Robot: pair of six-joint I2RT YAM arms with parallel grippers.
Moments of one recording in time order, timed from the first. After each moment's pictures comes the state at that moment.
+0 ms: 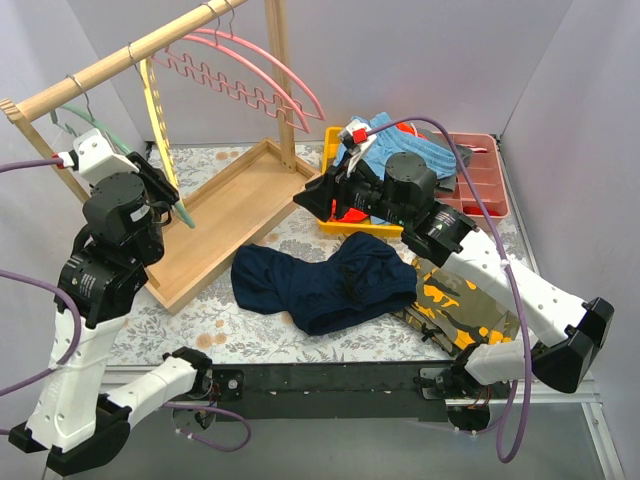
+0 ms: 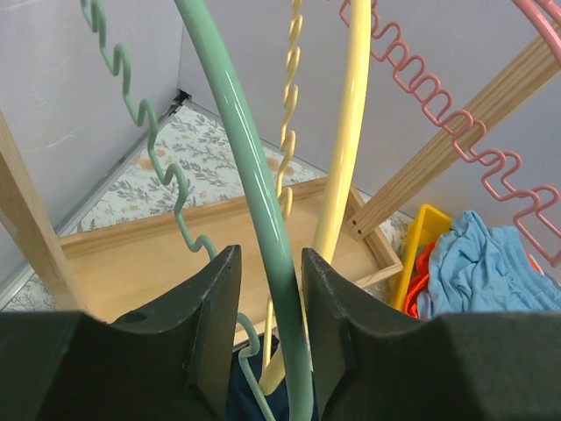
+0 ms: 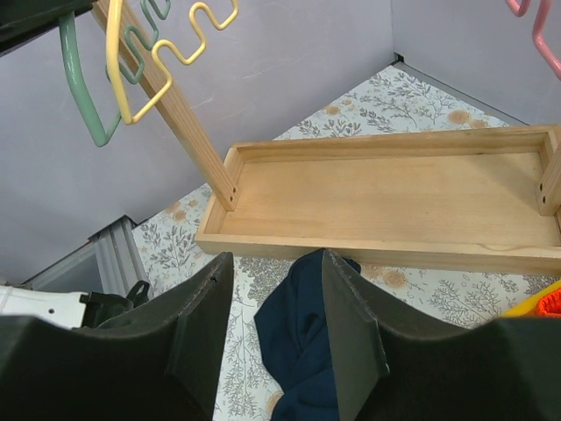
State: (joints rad) left arm -0.44 0.94 1.58 -0.80 -0.76 -0.45; right arm 0.86 1.32 1.38 -0.09 -0.25 0.28
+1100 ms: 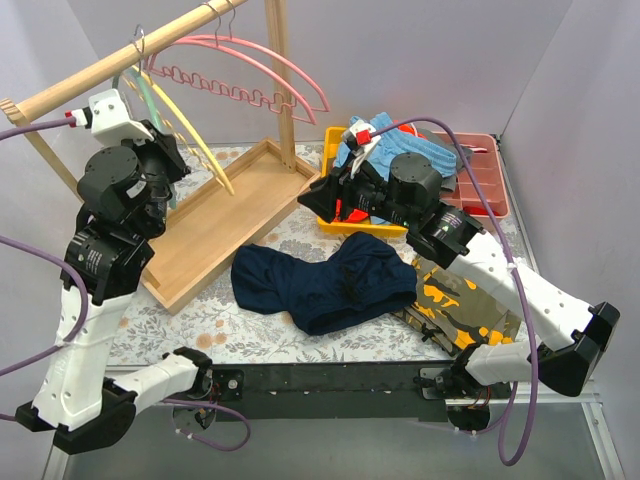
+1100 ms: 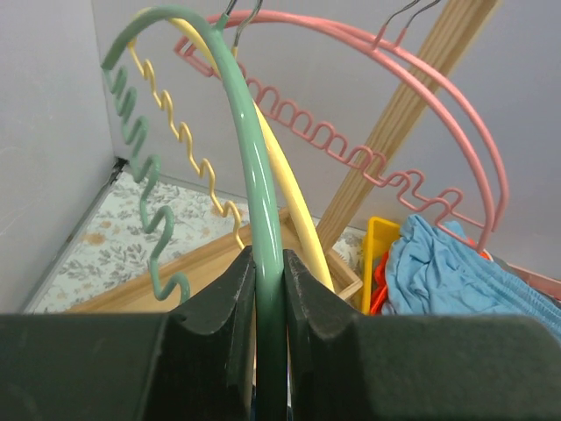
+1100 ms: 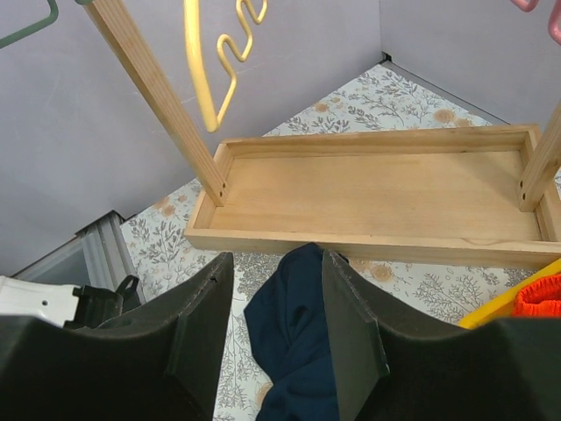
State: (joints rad) left arm -0.44 1.04 1.68 -0.62 -0.61 -0.25; right arm 0.86 1.29 1.38 -0.13 -0.24 0.25
